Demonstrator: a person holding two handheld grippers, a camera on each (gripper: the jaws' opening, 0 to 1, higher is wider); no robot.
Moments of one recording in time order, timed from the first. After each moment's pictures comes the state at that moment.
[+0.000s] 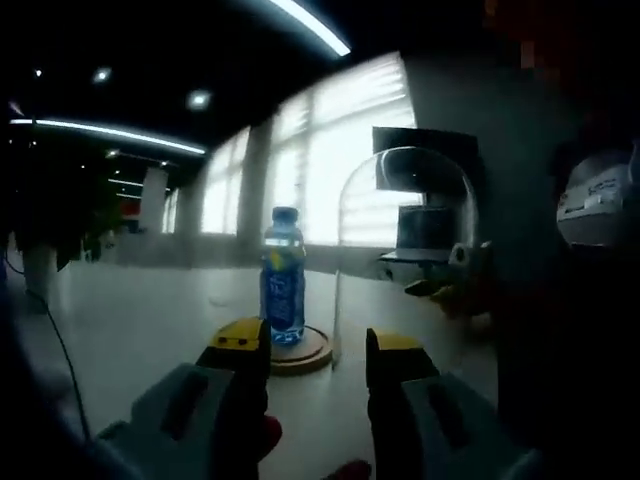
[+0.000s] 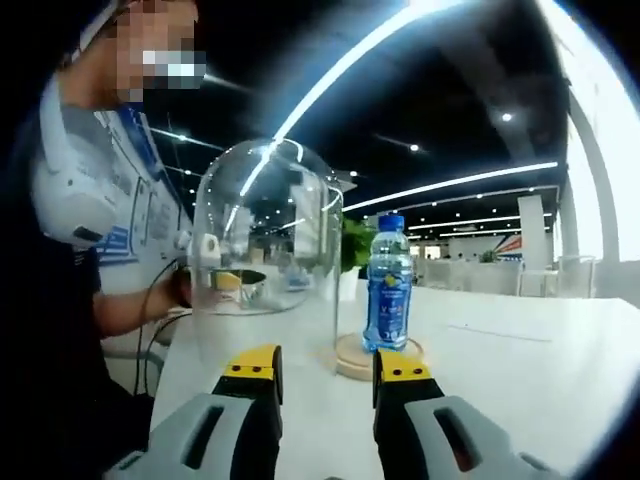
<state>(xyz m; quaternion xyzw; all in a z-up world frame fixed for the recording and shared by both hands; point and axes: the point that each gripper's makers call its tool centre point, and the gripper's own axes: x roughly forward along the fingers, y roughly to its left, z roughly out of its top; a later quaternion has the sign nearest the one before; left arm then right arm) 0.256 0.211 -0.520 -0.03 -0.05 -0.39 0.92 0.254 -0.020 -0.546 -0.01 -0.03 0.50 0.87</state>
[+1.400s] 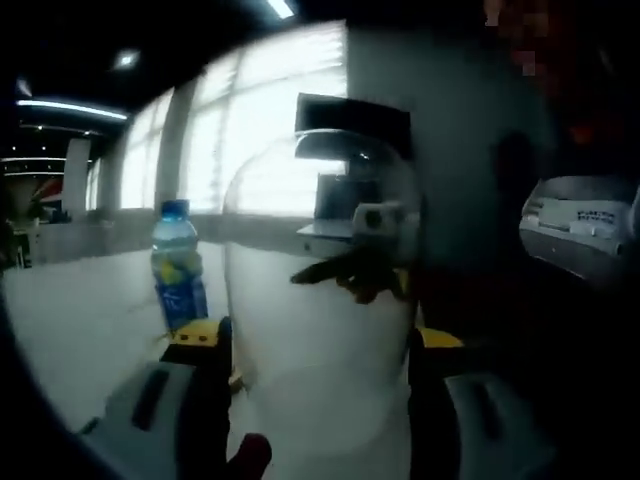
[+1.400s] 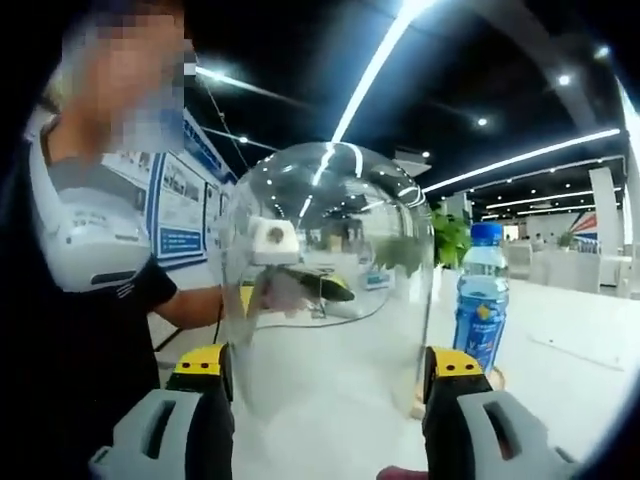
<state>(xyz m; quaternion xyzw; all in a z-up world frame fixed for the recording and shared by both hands) 0.236 0.117 -0.502 0.01 0.02 -0.57 0.82 0.241 0.048 -0.512 -0.02 0.01 0.64 0.77</state>
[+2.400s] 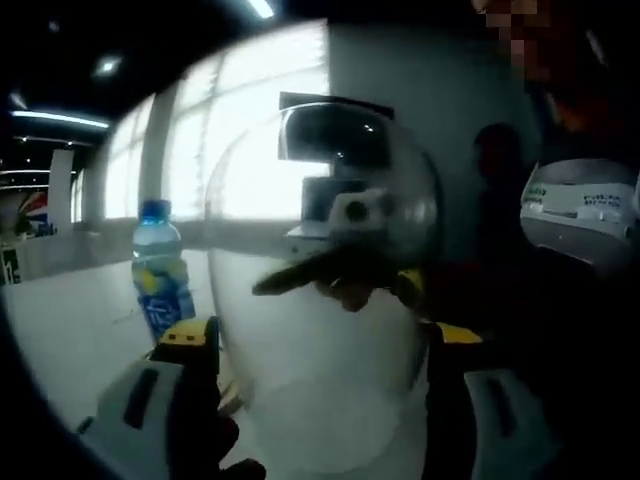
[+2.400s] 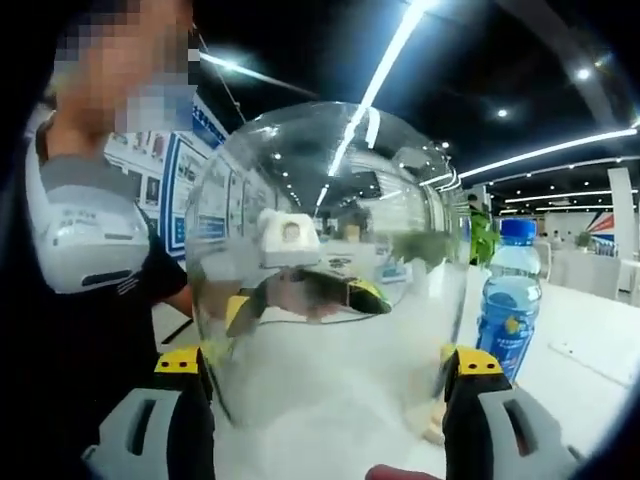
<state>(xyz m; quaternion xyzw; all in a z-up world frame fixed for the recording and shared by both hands) 0.247 0.105 -0.506 0.00 0.01 -0.60 0.80 0.246 0.078 -0.515 -0.04 0.02 0.68 0.74</state>
